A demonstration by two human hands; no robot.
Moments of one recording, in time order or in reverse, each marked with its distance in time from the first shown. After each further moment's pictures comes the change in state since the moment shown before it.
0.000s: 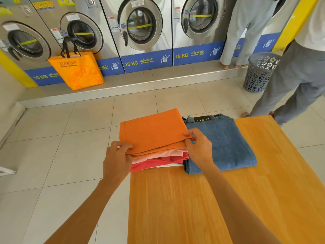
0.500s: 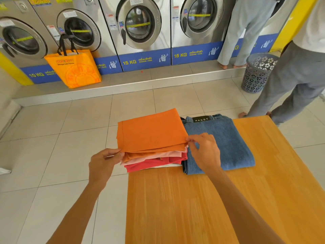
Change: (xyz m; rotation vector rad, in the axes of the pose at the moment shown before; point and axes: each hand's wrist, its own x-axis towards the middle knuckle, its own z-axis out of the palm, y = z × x) left_hand -0.002 -0.031 -0.009 -0.743 -0.051 -0.445; right_hand -0.007 0.019 -0.015 -0.309 0.108 -0.242
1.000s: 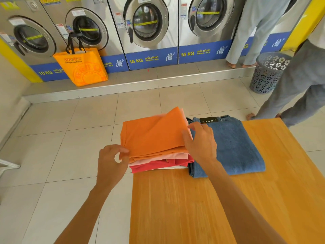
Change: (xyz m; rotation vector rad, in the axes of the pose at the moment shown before) left_hand -0.006 0.001 0.007 0.416 0.105 0.355; right_hand 0.029 -0.043 0.013 0.027 0.014 0.059
